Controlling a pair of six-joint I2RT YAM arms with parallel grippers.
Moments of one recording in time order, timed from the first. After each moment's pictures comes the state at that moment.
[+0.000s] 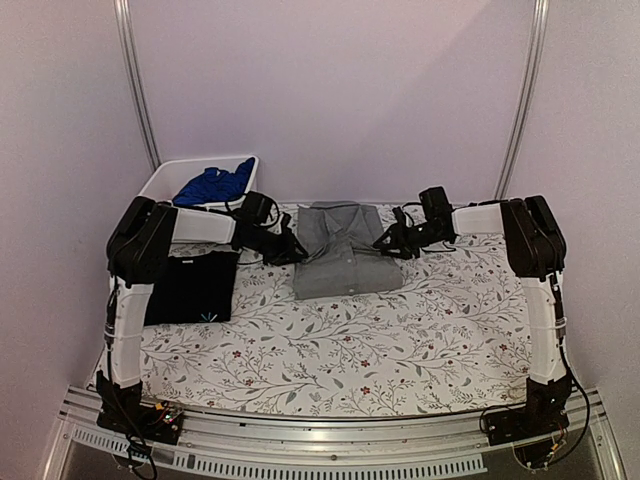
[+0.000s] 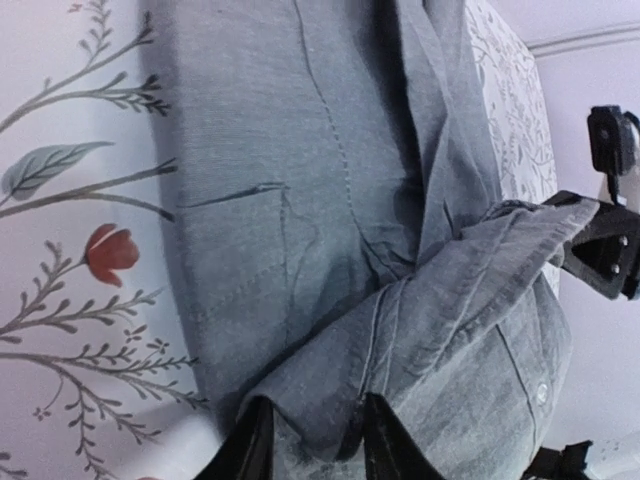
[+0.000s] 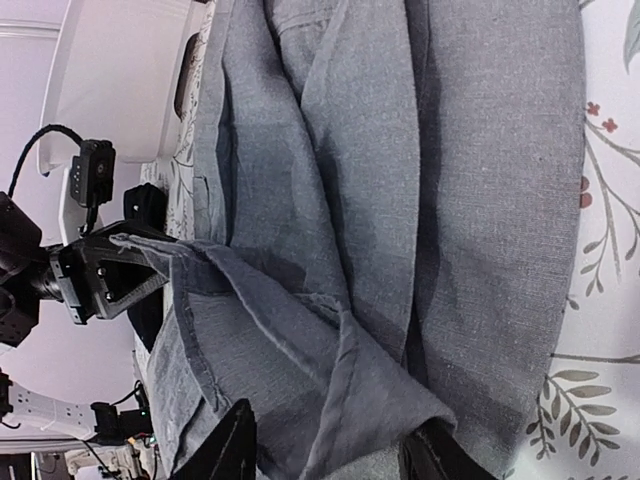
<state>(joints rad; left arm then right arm) -0.45 2.29 1.60 -0.16 0.49 -0.62 0.30 2.32 1.66 -0.22 -0.77 0.50</state>
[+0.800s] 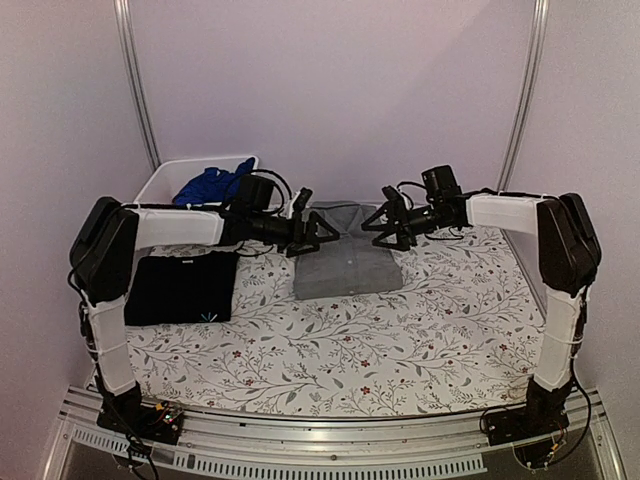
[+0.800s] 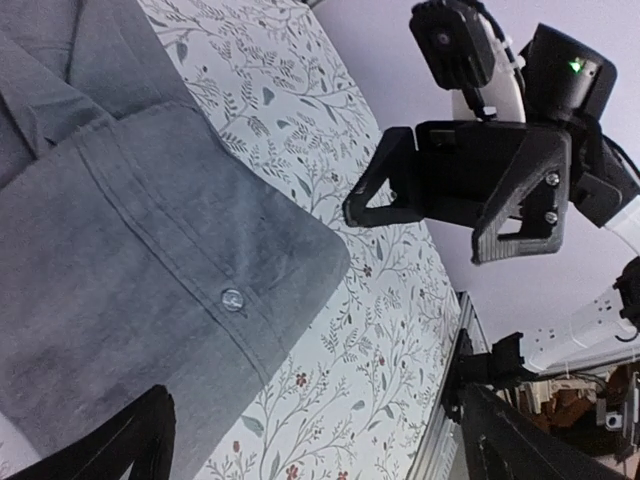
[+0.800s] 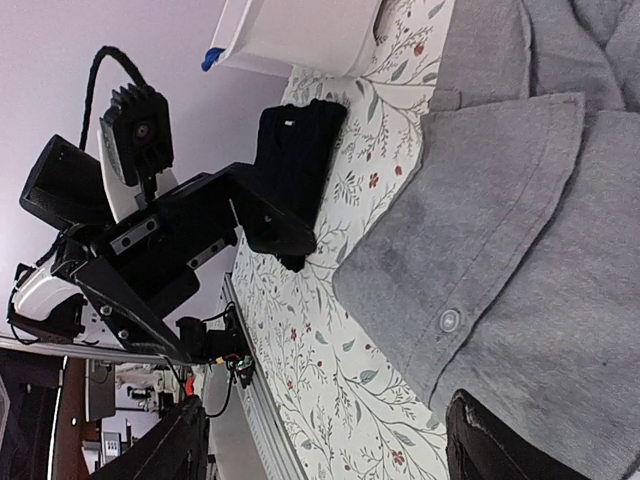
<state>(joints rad) -0.54 1.95 1.39 0.00 0.66 -0.58 0.36 1.99 1.50 -0.25 -0.95 0.52</state>
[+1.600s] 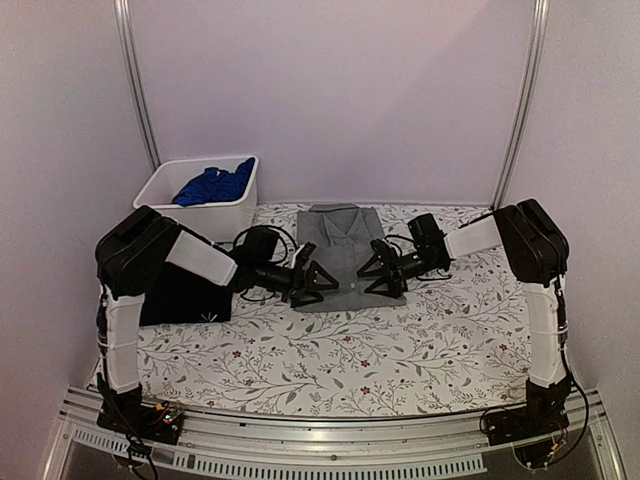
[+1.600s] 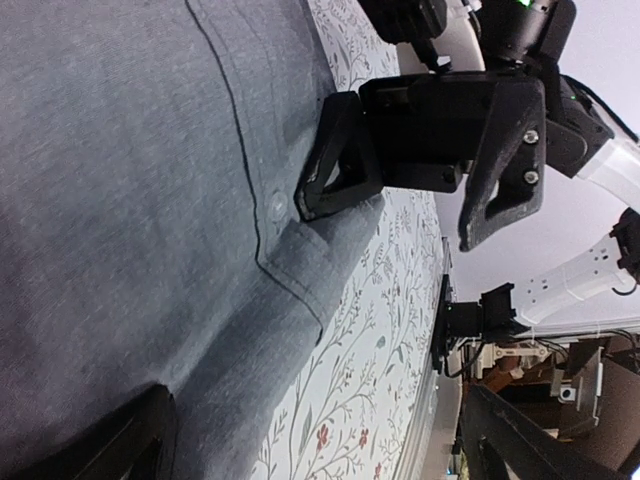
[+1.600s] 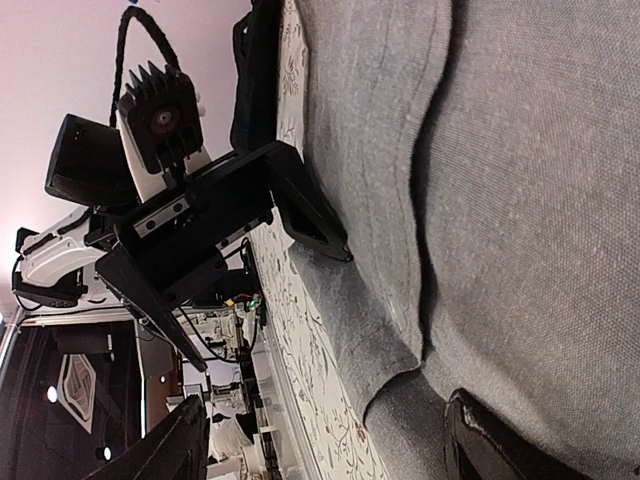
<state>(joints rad) -0.60 2.17 1.16 0.37 0.83 -0.76 0.40 2.25 1.37 -0.10 -1.16 0.56</state>
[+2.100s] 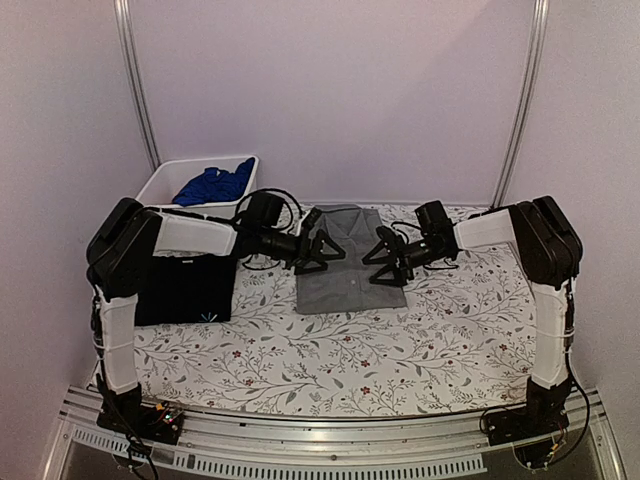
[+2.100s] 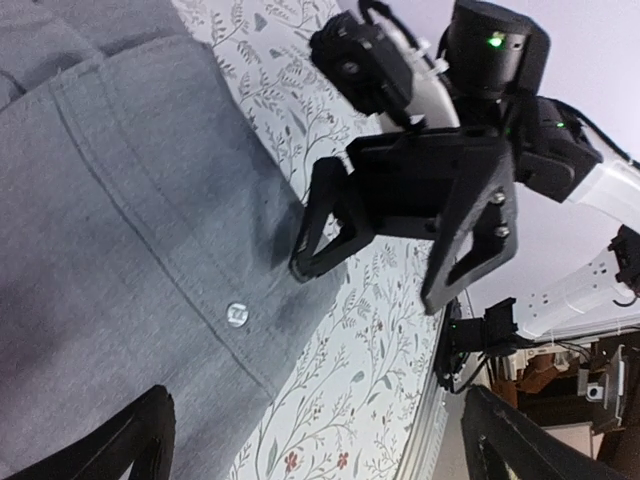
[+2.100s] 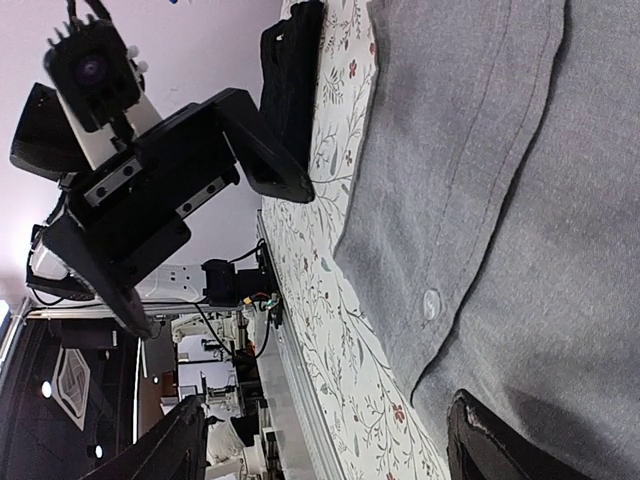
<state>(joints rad) -0.59 2.08 1.36 0.07 0.79 -0.61 0.38 2.13 1.36 -0.19 -1.19 0.52</state>
